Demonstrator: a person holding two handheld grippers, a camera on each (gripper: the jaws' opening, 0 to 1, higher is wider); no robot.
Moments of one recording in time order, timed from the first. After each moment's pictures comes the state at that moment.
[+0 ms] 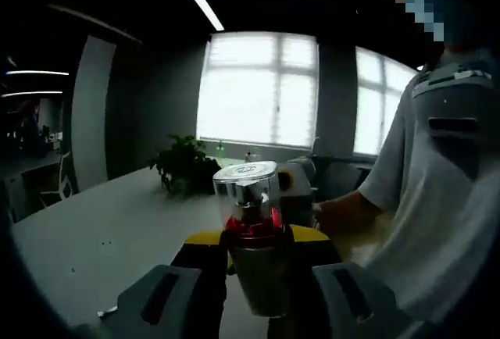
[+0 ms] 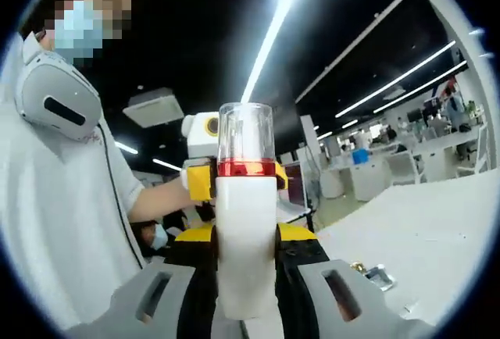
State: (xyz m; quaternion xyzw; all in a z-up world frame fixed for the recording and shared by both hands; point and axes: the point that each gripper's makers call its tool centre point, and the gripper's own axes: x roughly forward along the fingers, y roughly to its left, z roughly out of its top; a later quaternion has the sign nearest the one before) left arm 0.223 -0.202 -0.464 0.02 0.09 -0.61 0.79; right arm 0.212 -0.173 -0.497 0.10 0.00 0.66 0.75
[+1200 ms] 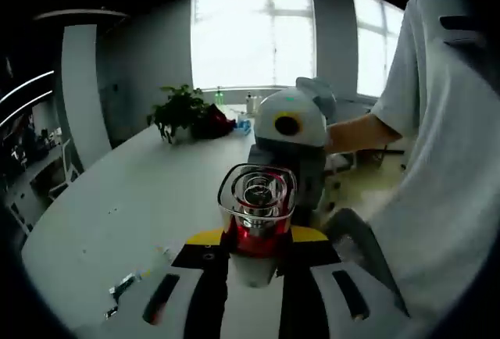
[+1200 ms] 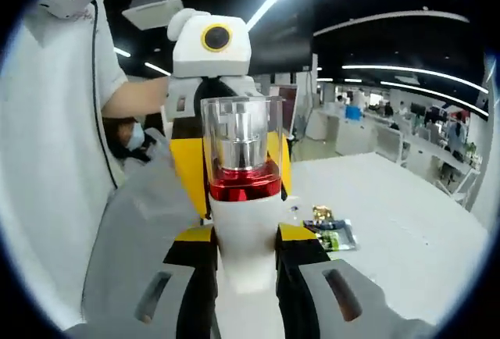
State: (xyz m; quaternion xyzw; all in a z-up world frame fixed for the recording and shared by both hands) left arm 0.219 -0.203 -0.563 0.15 0.18 -0.59 0.77; right arm 0.221 -0.173 -0.607 -0.14 0.12 0.64 0.75
